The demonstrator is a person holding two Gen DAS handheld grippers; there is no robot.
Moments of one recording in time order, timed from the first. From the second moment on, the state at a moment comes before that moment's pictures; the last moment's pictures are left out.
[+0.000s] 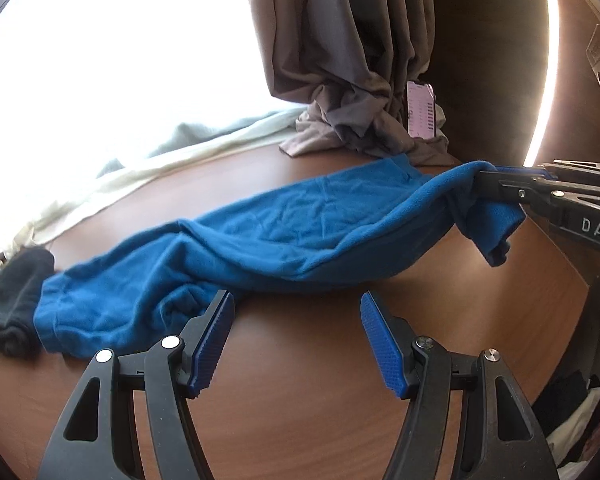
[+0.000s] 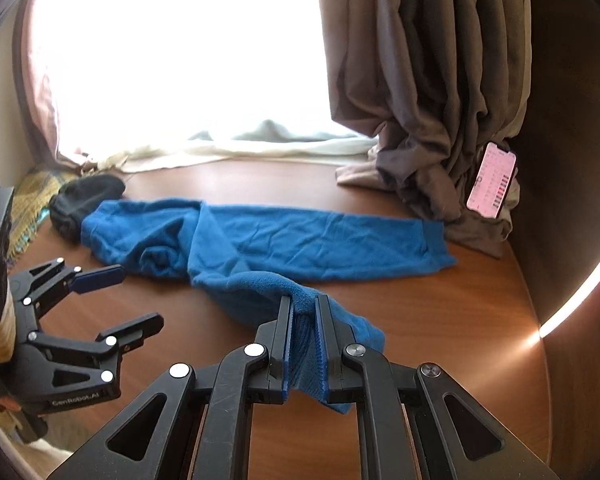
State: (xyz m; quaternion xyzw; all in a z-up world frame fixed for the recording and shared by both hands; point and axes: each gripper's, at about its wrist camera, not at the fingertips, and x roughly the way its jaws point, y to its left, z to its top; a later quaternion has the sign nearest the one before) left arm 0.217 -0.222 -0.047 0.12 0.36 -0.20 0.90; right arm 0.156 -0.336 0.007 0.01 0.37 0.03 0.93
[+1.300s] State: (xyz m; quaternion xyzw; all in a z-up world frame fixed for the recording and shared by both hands) left arm 0.366 -0.314 -0.072 0.15 0.38 -0.16 0.90; right arm 0.372 -0.502 -0.058 0.11 0.52 0.04 0.85
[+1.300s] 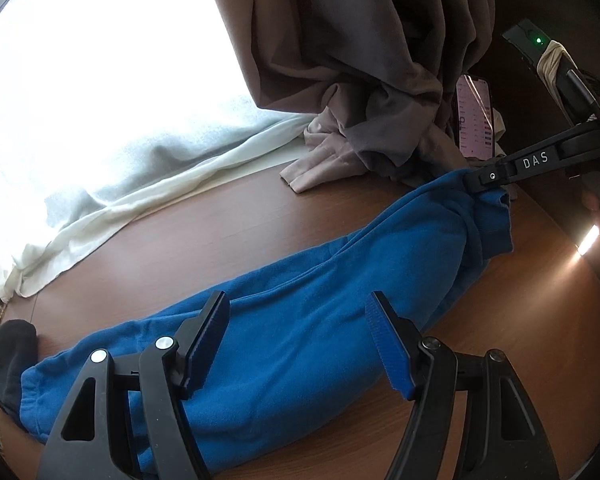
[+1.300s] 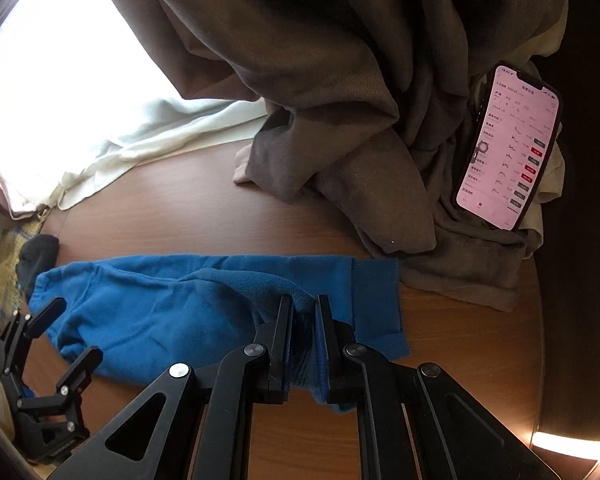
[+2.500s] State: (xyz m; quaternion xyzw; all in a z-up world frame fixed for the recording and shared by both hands) left arm 0.364 -0.339 -0.097 0.17 0.40 -0.17 0.88; right arm 0.293 -0.549 -0.124 0.26 0.47 -0.01 0.85
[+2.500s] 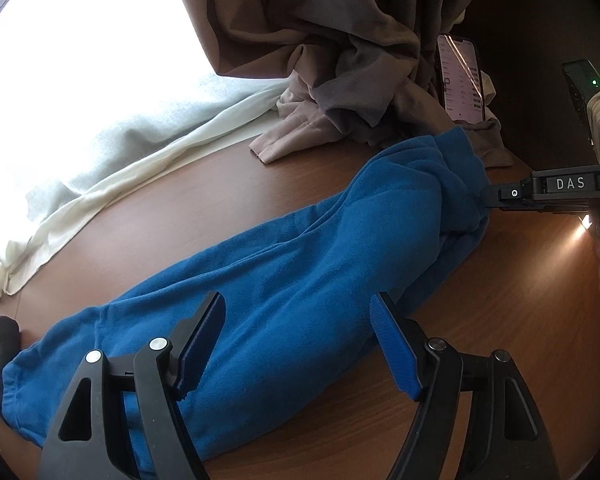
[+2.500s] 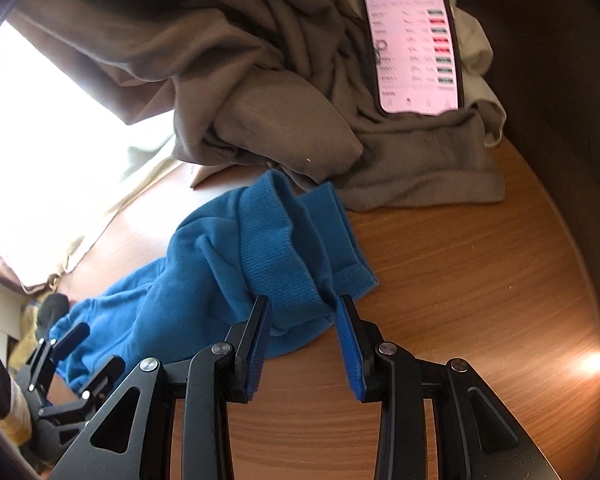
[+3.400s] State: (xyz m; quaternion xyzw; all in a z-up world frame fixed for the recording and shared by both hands) left arm 0.361 -0.343 -0.097 0.18 0.39 -0.17 0.89; right arm 0.311 -0.577 -0.127 0.35 0.43 0.01 0.83
